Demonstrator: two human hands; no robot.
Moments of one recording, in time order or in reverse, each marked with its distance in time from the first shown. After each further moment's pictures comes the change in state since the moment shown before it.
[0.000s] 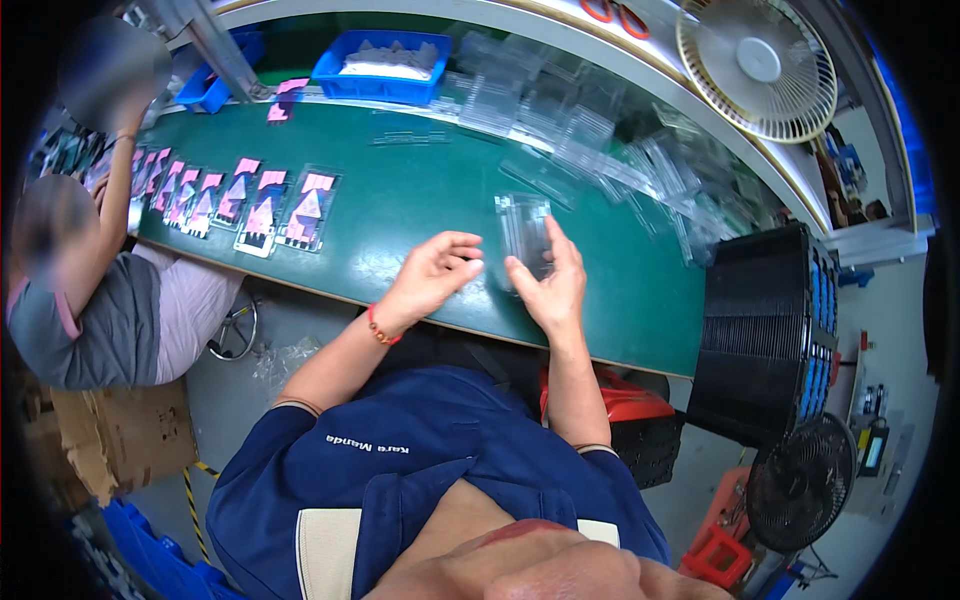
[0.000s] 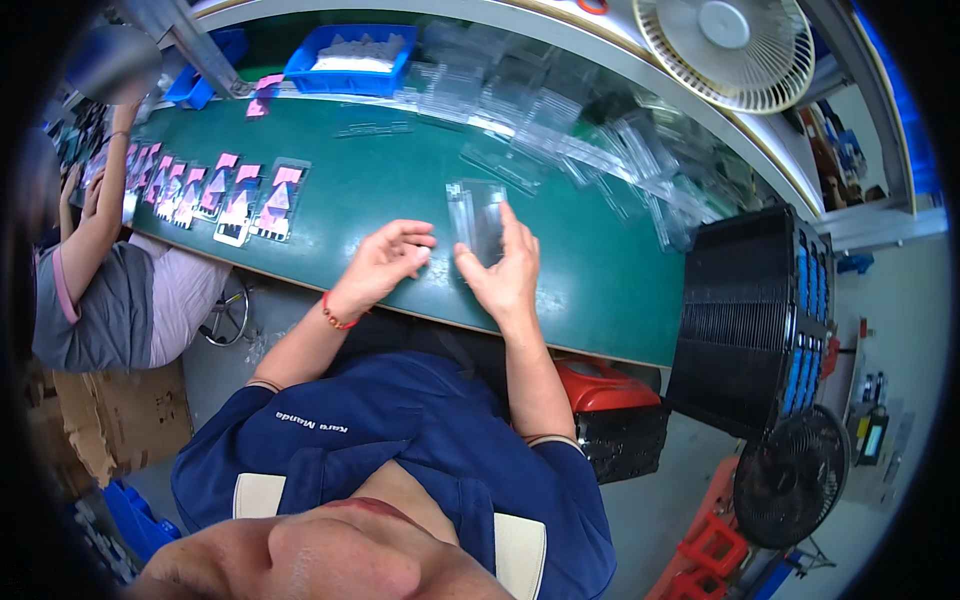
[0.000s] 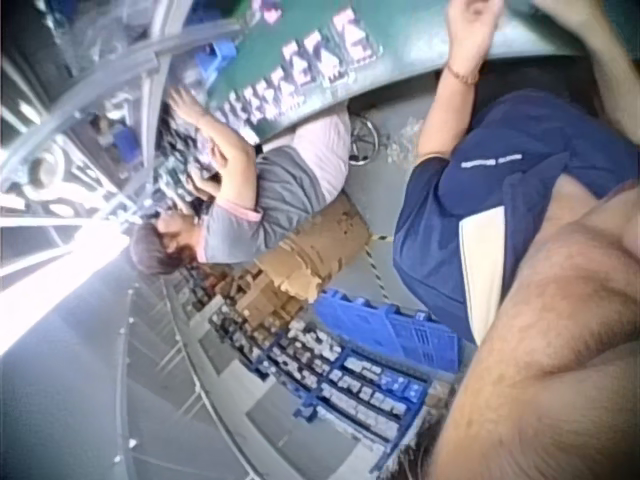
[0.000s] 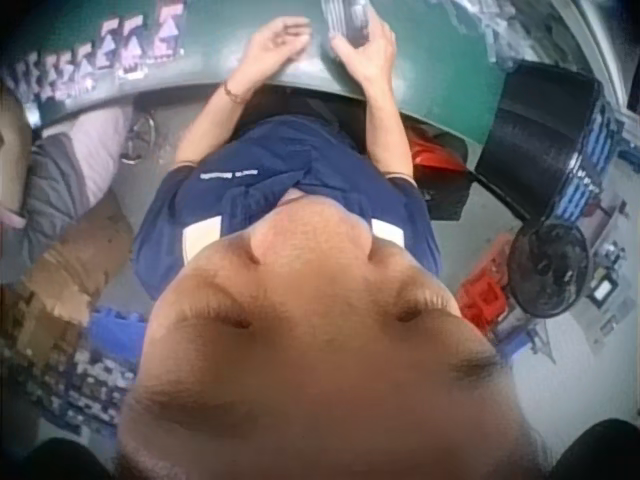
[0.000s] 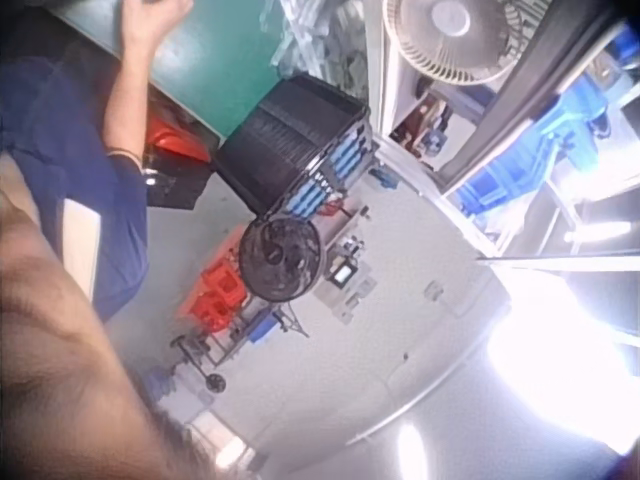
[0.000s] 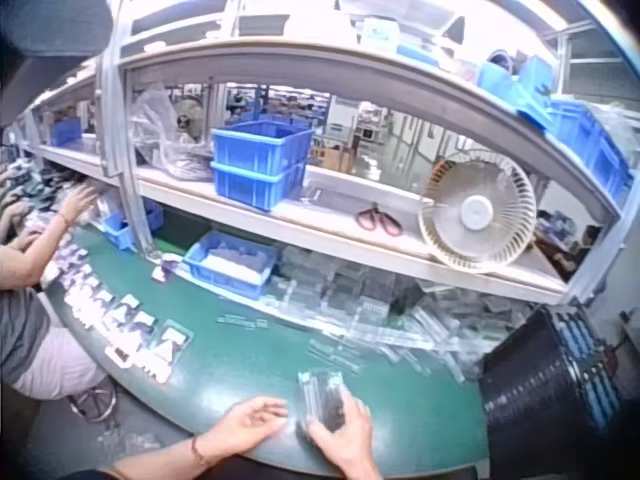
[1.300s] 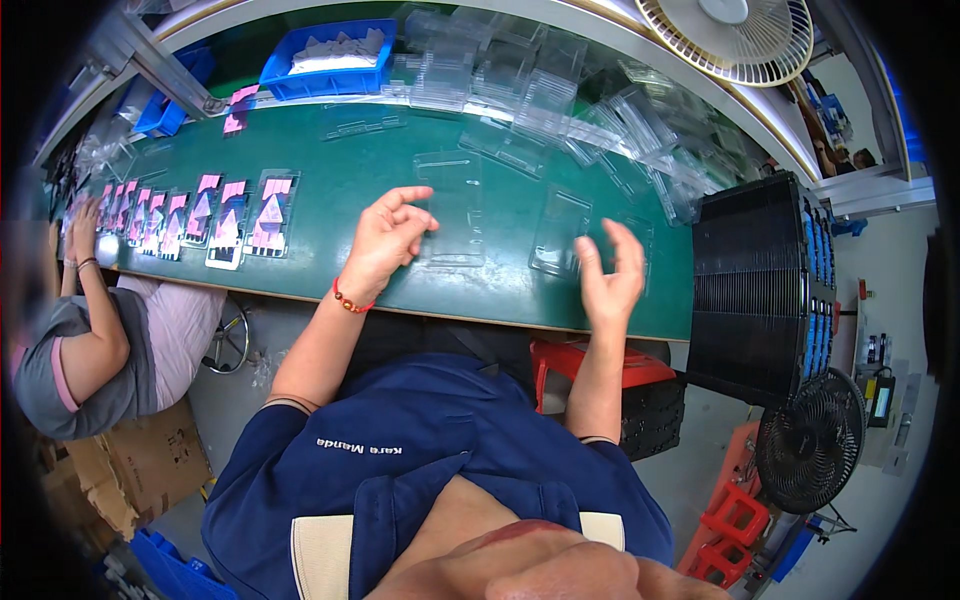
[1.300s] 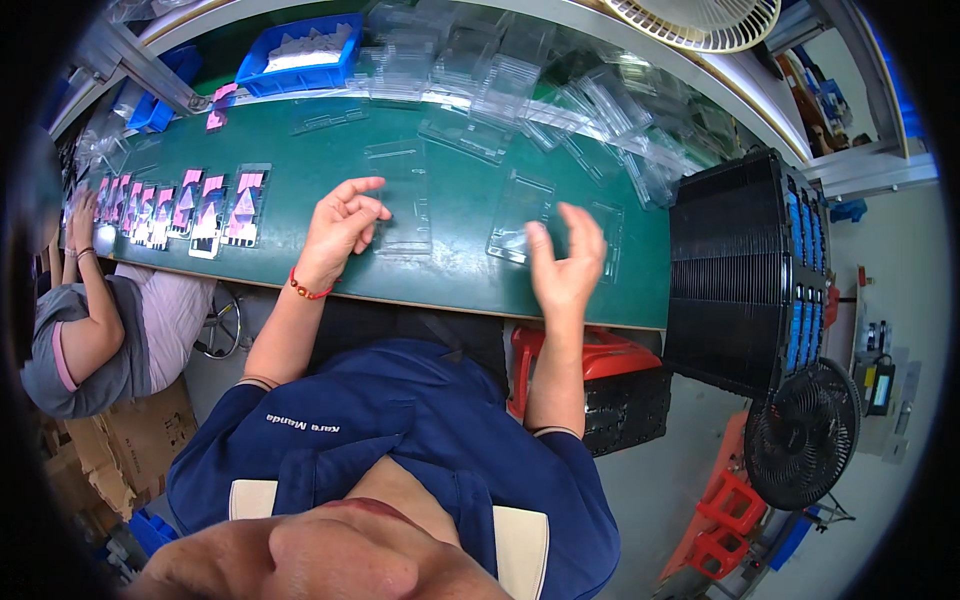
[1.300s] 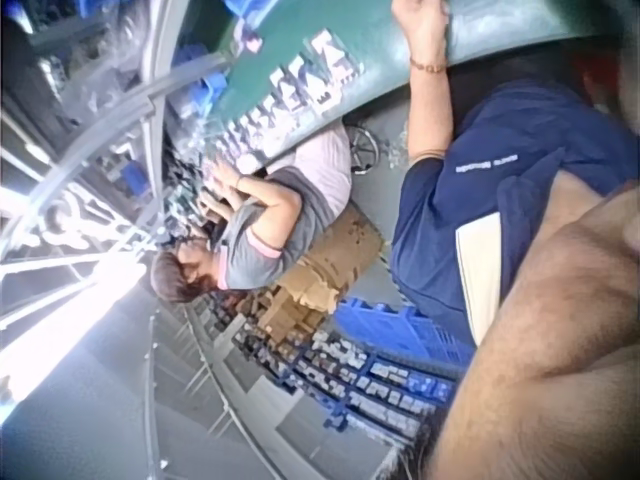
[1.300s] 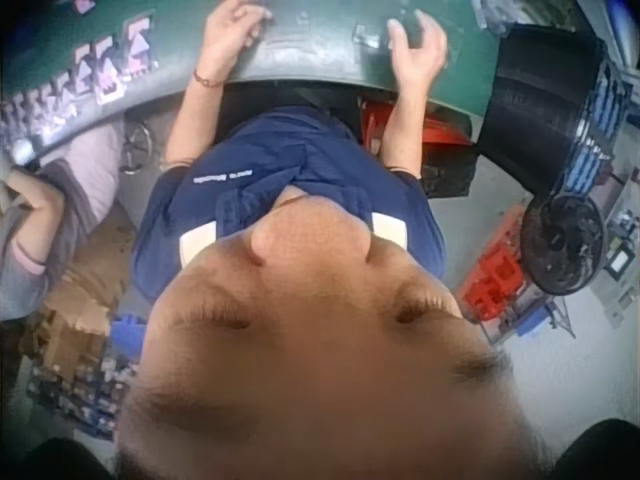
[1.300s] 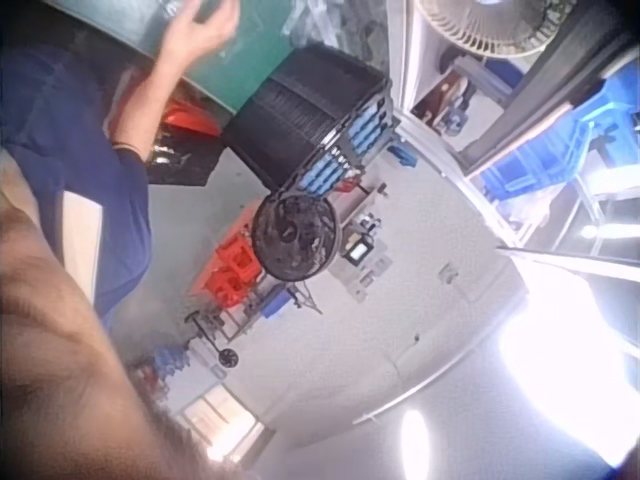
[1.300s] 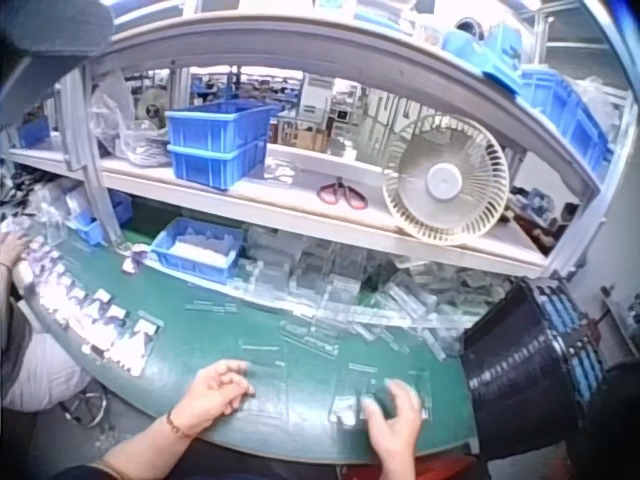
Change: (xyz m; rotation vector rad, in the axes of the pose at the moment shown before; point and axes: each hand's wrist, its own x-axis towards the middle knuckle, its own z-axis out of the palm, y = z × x) left_hand 0.015 0.019 -0.019 0.046 0.112 -0.162; right_hand -0.031 0.046 -0.068 -0.190 0.312 0.025
